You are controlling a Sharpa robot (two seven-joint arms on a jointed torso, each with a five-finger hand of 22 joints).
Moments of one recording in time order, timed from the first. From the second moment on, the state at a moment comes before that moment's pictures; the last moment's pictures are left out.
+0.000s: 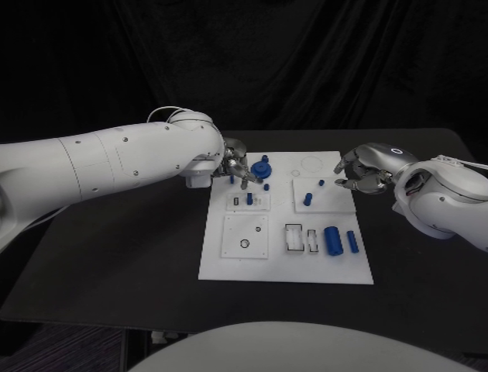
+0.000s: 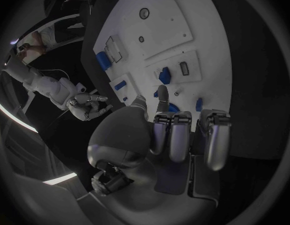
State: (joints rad) left arm 1.38 -0.52 -0.21 1.22 -1.03 0.23 -0.43; left_hand 1.18 0.16 -0.11 0.26 0.12 1.06 0.05 0.13 1.11 1.47 -0.01 1.57 1.31 1.47 -0.06 1.57 1.31 0.02 1.47 0.06 1.56 1.31; right arm 1.30 -0.92 -0.25 1.55 -1.49 -0.36 -0.20; right_hand 1.44 -0.05 0.17 0.23 0.31 0.84 0.13 0.25 0.11 1.44 0.04 1.47 1.31 1.47 -0.04 1.27 1.22 0.07 1.44 0.07 1.18 1.31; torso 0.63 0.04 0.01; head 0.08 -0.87
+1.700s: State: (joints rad) left arm 1.32 -0.46 -0.21 1.20 -1.16 0.25 -0.55; left_hand 1.16 0.16 -0.09 0.25 0.28 1.05 0.04 0.13 1.11 1.47 -0.02 1.57 1.31 1.47 -0.07 1.57 1.31 0.02 1.47 0.05 1.55 1.31; right arm 1.30 -0.91 -0.25 1.54 -1.49 -0.36 -0.20; right_hand 1.44 -0.05 0.18 0.23 0.31 0.84 0.13 0.25 0.11 1.42 0.04 1.46 1.31 1.47 -0.04 1.26 1.22 0.07 1.44 0.07 1.17 1.31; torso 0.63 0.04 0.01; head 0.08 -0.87
